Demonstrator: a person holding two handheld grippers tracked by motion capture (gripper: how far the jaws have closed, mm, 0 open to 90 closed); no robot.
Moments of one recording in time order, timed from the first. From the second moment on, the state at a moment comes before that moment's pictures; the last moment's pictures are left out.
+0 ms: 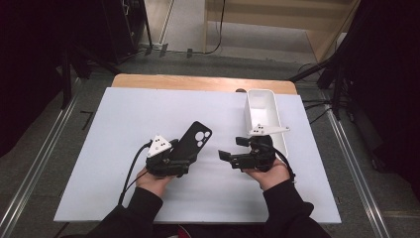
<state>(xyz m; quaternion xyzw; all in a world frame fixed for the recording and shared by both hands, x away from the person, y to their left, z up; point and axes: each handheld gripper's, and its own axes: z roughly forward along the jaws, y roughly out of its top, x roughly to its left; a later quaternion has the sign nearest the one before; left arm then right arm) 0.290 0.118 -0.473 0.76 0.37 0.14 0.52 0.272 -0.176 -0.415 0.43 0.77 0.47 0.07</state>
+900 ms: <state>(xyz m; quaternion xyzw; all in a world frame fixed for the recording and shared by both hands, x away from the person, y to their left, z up) 0.283 0.114 -0.477 0.75 0.37 0.14 0.54 0.299 -0.159 -0.411 0.45 0.76 0.47 0.05</state>
